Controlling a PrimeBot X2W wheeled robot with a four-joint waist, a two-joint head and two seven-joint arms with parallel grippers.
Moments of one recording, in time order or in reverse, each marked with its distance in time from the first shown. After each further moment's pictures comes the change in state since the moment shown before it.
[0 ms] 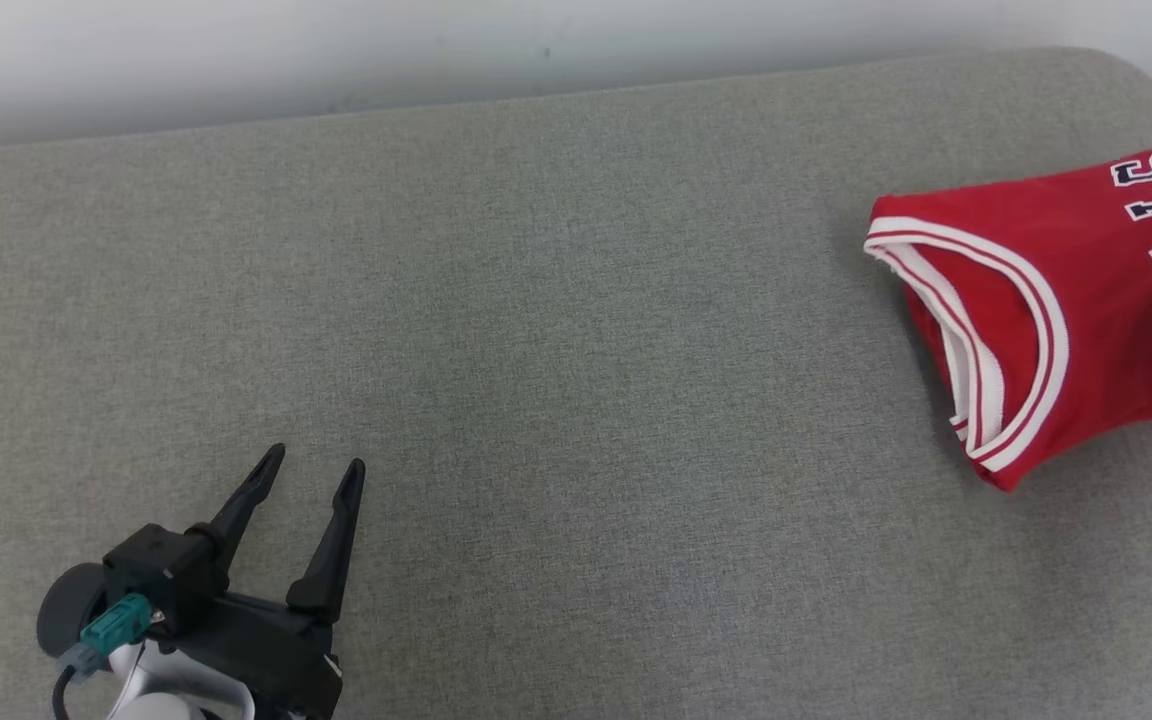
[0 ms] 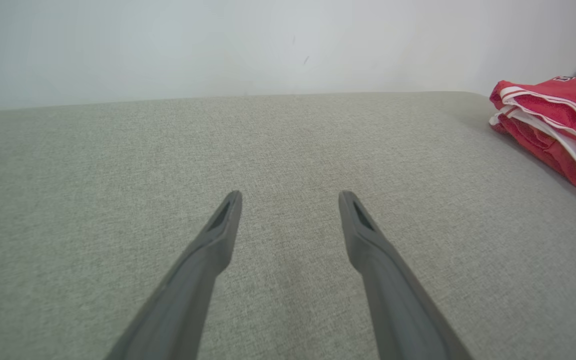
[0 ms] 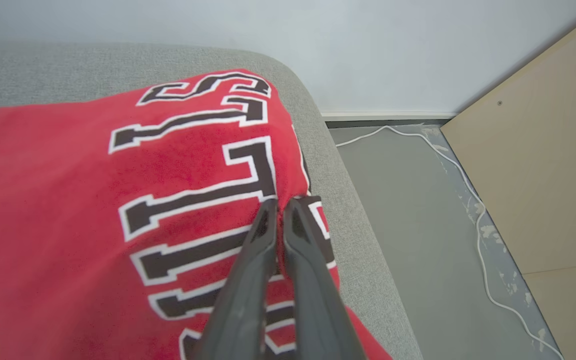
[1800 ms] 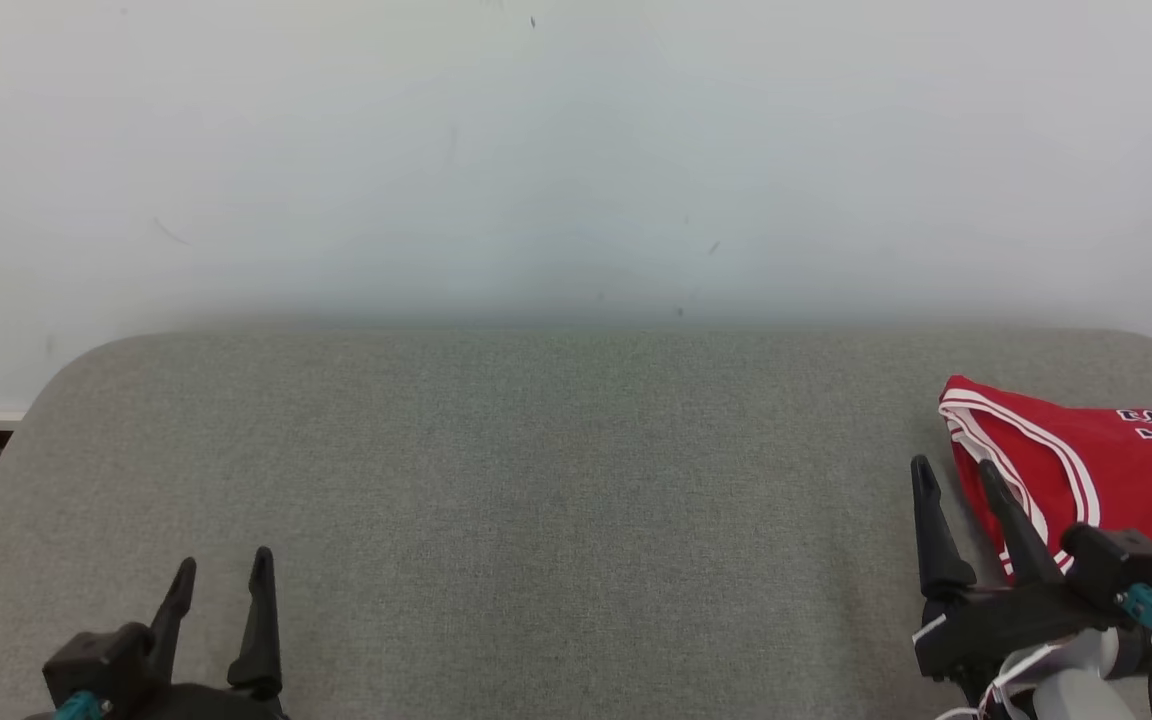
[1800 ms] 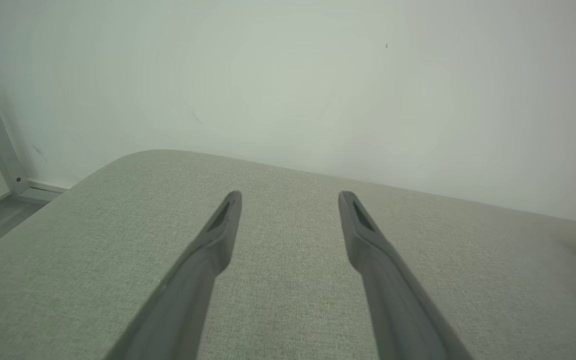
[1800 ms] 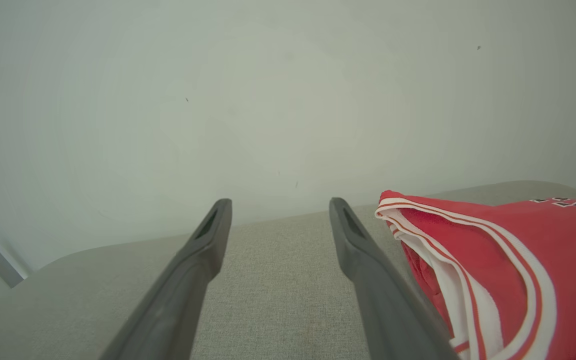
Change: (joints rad) left arm 0.150 -0.130 0.192 0.187 -0.037 0.052 -0.077; right arm 0.616 0.271 0.287 -0.438 0.526 0.000 -0.539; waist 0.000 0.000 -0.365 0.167
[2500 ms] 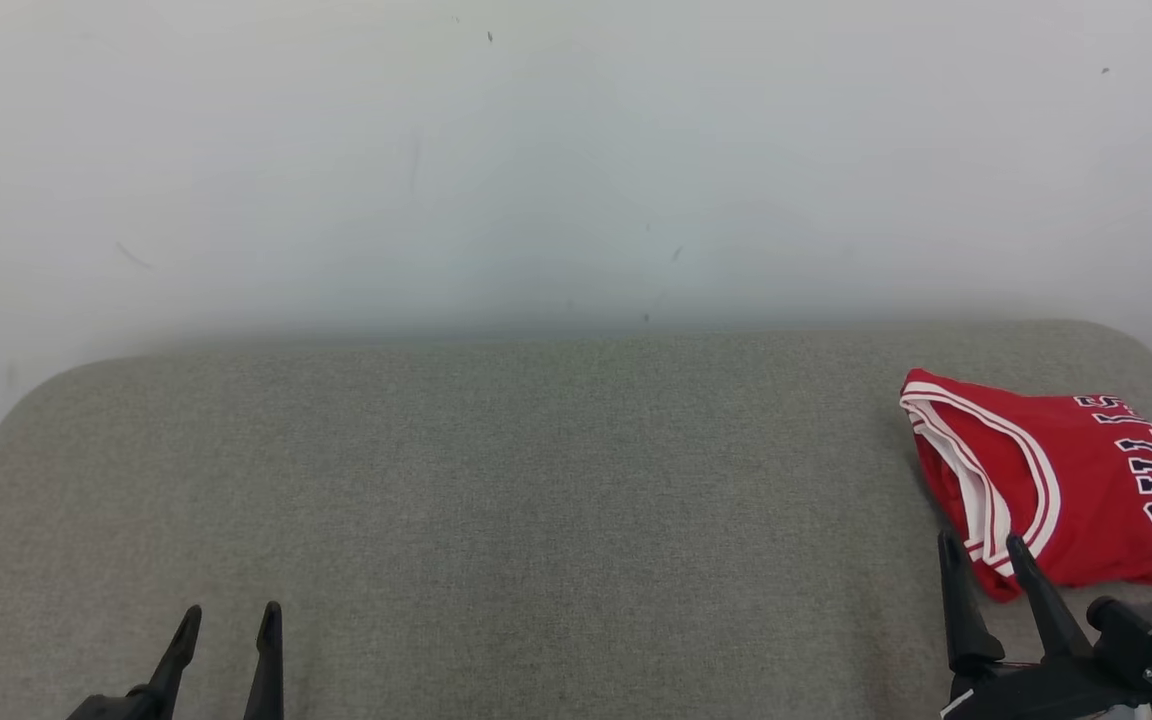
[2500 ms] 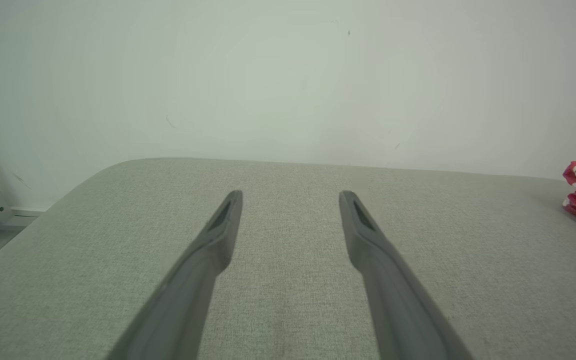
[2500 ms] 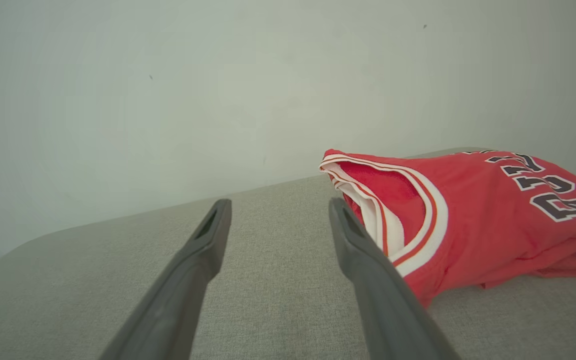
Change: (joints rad) left arm 0.142 0.007 0.036 -0.113 0.143 -0.031 0.000; right arm 0.181 0.000 -0.048 -0.128 -0.021 0.000 0.040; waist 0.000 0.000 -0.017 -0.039
